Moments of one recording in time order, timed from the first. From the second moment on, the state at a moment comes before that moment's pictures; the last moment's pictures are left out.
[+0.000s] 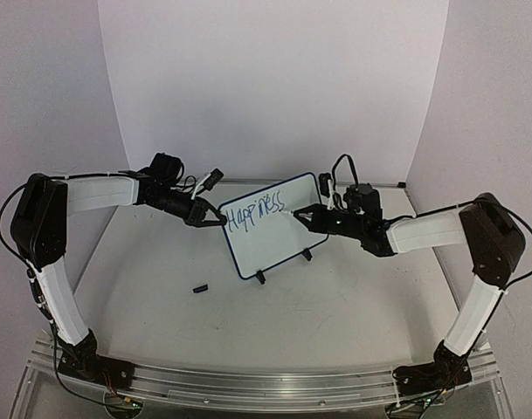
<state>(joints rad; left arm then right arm) -0.43 1.81 1.32 -0.36 0.88 0.16 0.58 1.78 0.96 0.51 -0.30 0.54</state>
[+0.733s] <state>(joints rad) -0.44 1.81 1.32 -0.36 0.86 0.16 0.49 1.60 0.93 0.49 -0.38 0.52</state>
